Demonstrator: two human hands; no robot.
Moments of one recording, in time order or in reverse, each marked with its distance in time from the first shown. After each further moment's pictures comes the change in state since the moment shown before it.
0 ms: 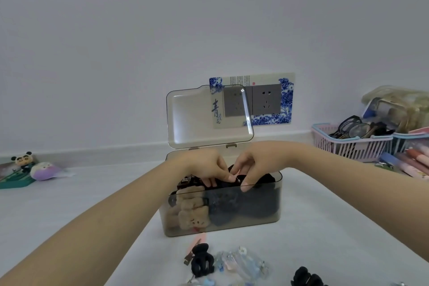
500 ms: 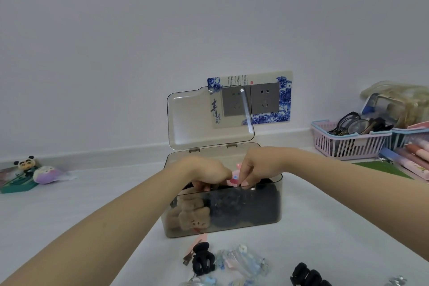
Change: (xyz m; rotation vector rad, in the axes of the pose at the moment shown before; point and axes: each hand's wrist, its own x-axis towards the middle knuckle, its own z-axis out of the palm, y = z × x) left_hand -0.010 0.027 0.012 0.186 -0.113 -0.291; right_hand 0.012 0.011 0.013 -0.075 0.028 0.018
